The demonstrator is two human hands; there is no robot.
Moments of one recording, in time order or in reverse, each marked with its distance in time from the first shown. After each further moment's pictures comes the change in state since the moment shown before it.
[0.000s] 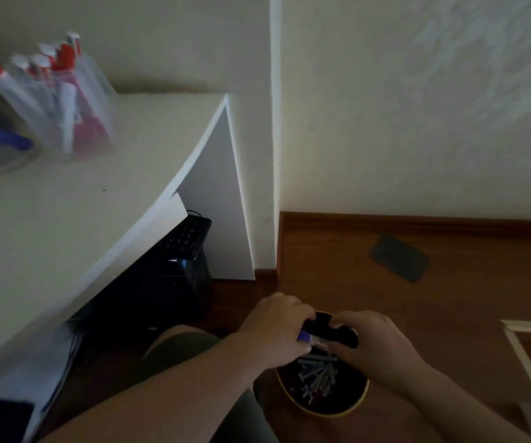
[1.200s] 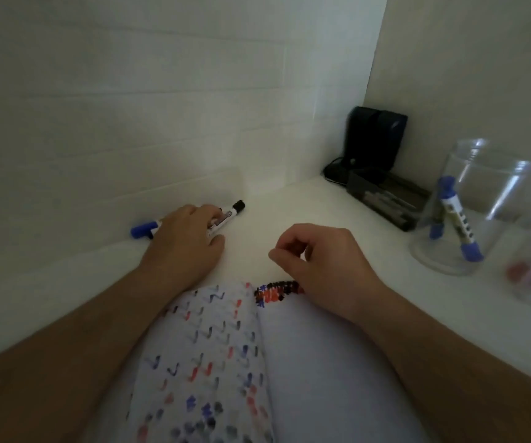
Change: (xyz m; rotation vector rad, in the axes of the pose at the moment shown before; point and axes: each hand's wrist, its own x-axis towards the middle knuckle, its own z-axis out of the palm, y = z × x) left_hand -0.489 -0.369 -0.191 0.006 1.055 -1.101; right_hand 0.153 -0.624 0.055 0.232 0.005 -0.972
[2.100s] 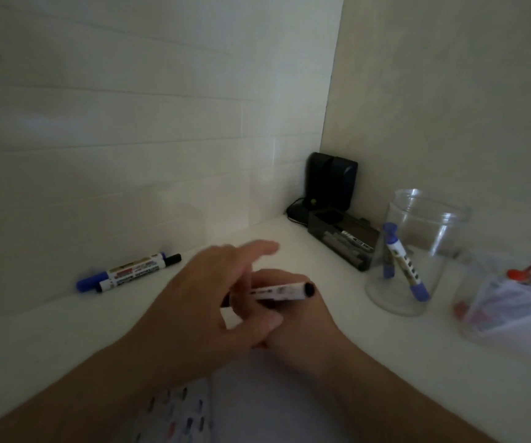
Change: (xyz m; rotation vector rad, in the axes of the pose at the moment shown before) left_hand -0.043 0.104 -0.038 -0.292 0.049 0.584; right_hand -0.006 0.001 -0.015 0.402 -0.065 -0.106
